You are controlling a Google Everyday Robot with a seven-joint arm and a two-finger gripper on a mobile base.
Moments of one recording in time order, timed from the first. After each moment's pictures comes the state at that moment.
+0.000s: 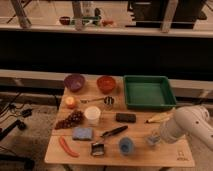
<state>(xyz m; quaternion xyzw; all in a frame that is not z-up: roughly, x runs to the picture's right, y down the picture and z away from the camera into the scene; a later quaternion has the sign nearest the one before) 0.274 0.262 0.730 -0.31 -0.16 -0.12 0.93</state>
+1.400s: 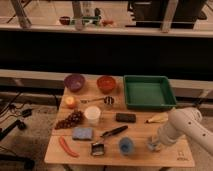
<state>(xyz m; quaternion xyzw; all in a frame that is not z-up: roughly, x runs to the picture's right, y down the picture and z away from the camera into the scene) 0.279 0.290 0.750 -0.35 -0.15 -0.11 0.92</state>
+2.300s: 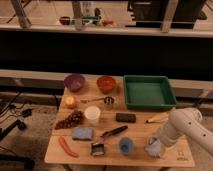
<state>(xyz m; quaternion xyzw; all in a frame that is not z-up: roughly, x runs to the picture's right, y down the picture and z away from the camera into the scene) 0.279 0.290 0.749 -0.35 -0.15 -0.11 0.92</state>
